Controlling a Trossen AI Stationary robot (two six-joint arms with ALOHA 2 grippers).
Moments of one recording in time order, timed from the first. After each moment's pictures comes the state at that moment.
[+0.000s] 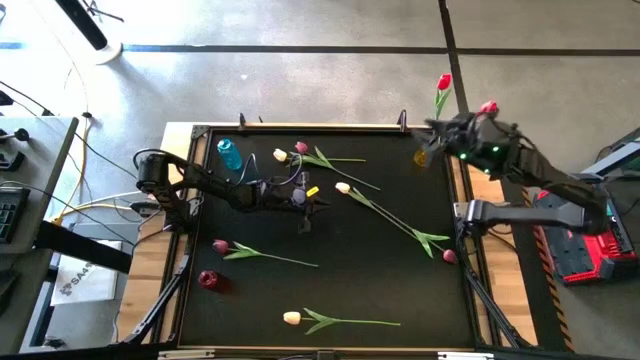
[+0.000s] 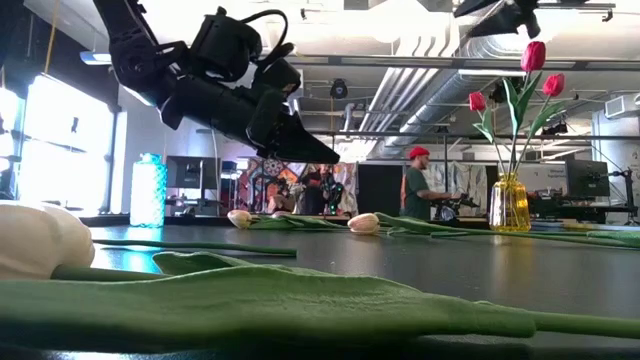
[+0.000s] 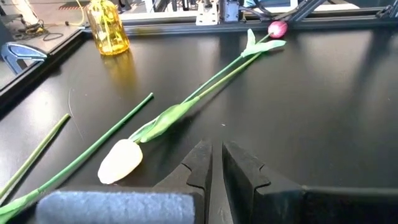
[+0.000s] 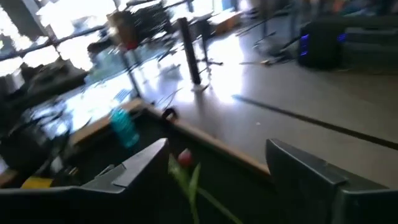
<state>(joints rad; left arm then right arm) 0.09 1.75 0.68 0.71 0.01 0.08 -0.31 0.72 0.97 -0.48 0.37 0.28</state>
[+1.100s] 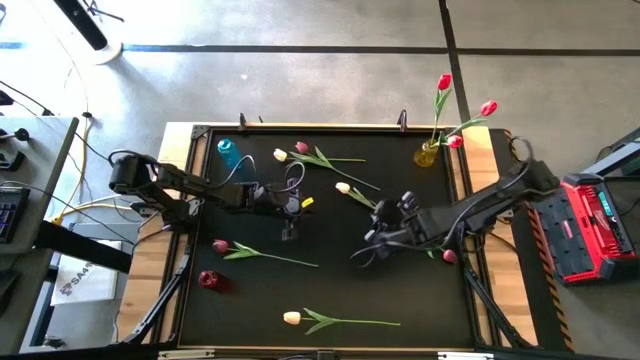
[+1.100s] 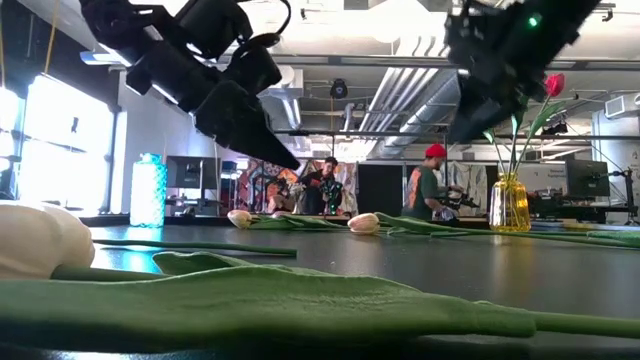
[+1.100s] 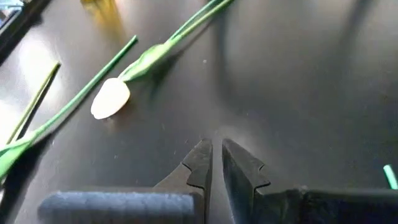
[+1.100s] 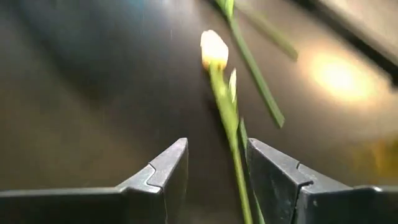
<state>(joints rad) 0.02 1.55 0.68 0.26 -0.07 0.11 0.37 1.47 0.97 -0.79 0.73 0.98</state>
